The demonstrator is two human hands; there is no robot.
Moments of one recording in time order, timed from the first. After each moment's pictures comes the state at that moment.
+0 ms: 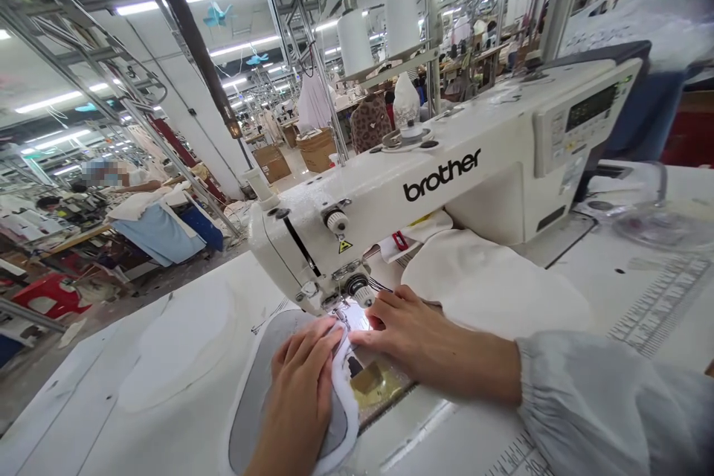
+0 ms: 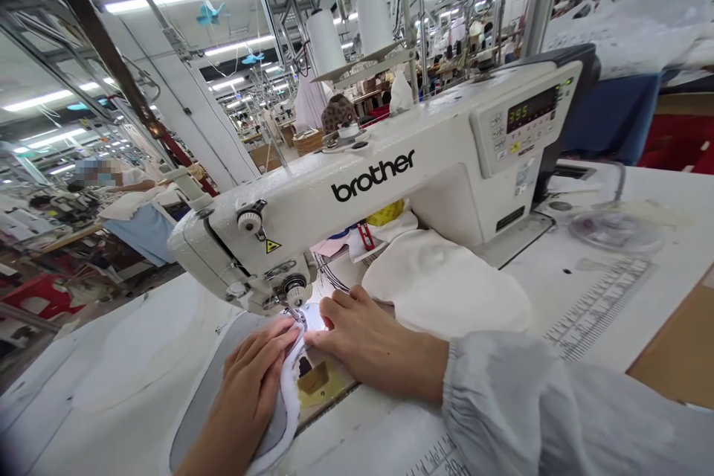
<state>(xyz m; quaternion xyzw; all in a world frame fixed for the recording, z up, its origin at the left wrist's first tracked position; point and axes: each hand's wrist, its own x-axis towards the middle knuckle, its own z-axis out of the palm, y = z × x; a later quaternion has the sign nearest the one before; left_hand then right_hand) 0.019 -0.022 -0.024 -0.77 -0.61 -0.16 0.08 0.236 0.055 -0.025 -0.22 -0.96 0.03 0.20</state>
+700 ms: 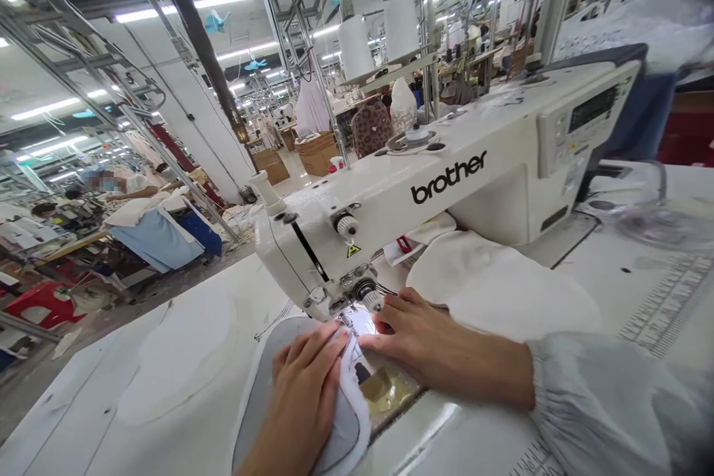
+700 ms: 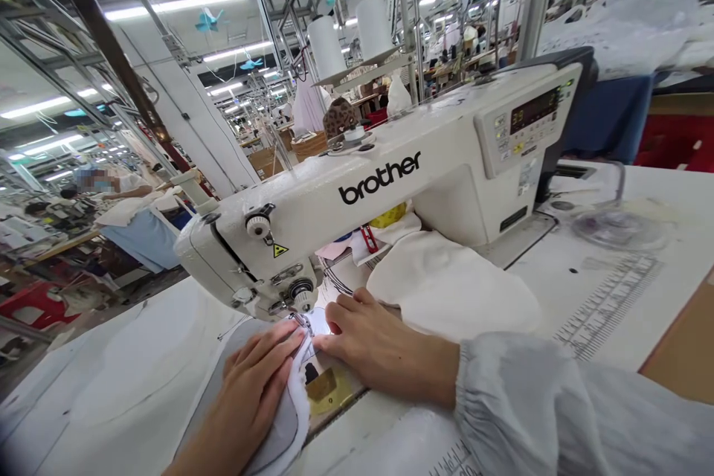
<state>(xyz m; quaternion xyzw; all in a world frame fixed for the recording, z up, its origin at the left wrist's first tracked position) 0.006 -0.017 -0.010 -0.81 -0.57 -0.09 0.06 0.238 0.055 -0.019 -0.21 -0.96 0.05 0.20</state>
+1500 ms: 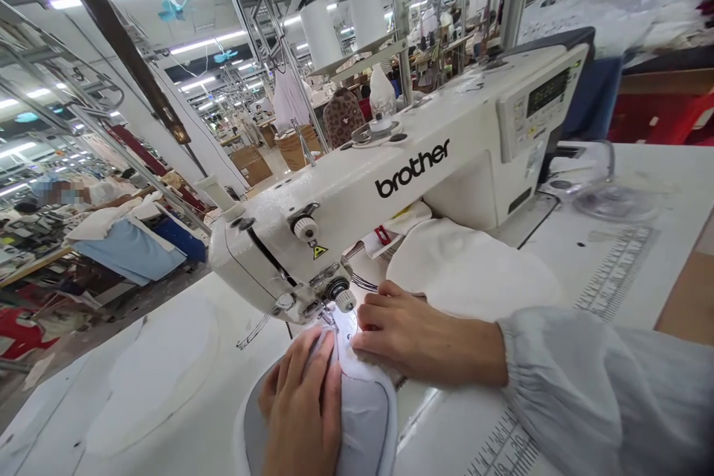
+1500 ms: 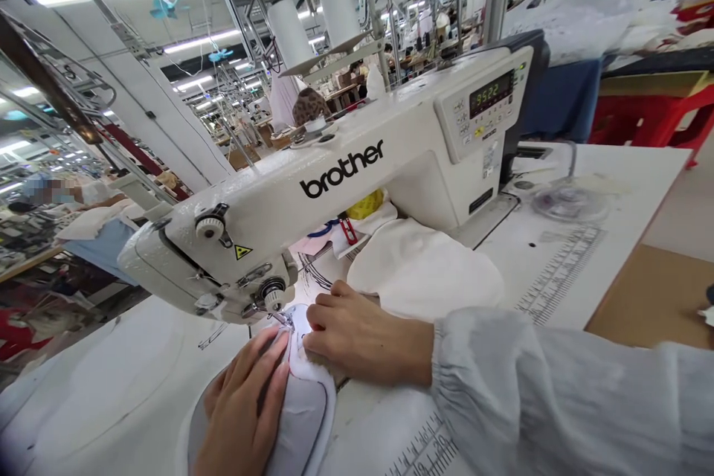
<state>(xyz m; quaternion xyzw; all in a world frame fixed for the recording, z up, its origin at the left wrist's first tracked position) 0.020 -0.029 -0.041 -0.76 -0.61 -0.16 0.14 0.244 0.052 -0.004 -0.19 -0.96 0.04 0.19</state>
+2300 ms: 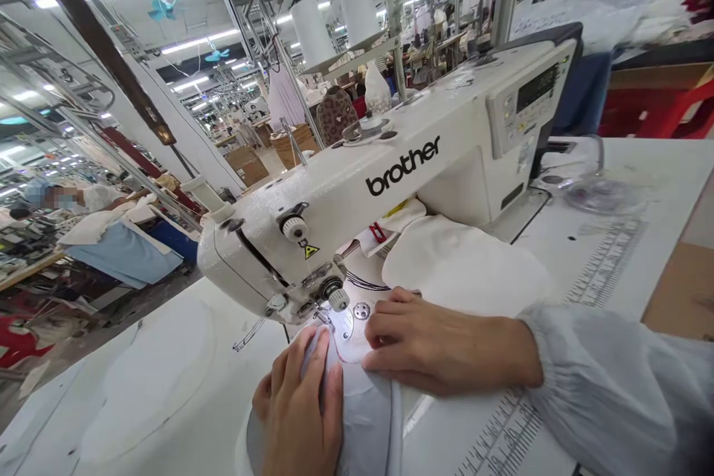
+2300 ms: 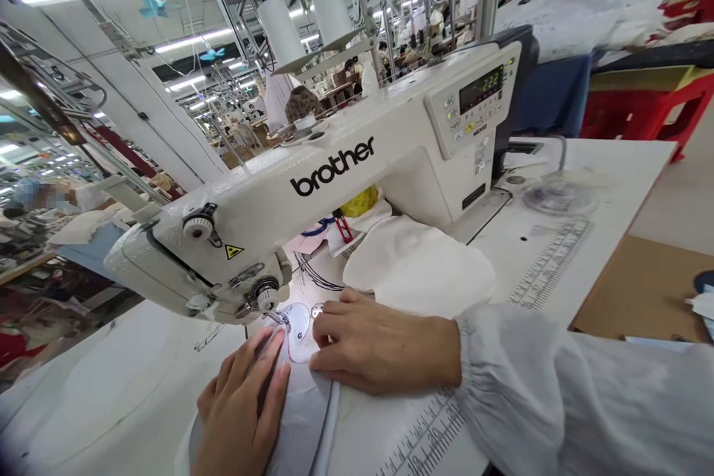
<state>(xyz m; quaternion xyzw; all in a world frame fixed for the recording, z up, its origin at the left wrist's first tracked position) 0.044 -0.034 -0.031 -0.71 -0.68 -0.13 0.14 0.270 0.045 -0.005 -0.12 -0.97 0.08 0.21</state>
